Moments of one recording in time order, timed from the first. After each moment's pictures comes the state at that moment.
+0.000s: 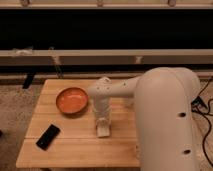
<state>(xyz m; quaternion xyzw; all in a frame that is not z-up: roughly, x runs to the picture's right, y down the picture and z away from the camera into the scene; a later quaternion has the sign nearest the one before) -0.022 0.202 0.836 -0.31 0.29 0.61 0.67</state>
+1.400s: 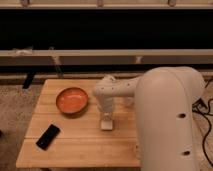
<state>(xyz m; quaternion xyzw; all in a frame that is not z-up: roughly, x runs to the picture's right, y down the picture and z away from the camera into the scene) 0.008 0.172 0.866 -0.24 0.27 0.66 0.66</state>
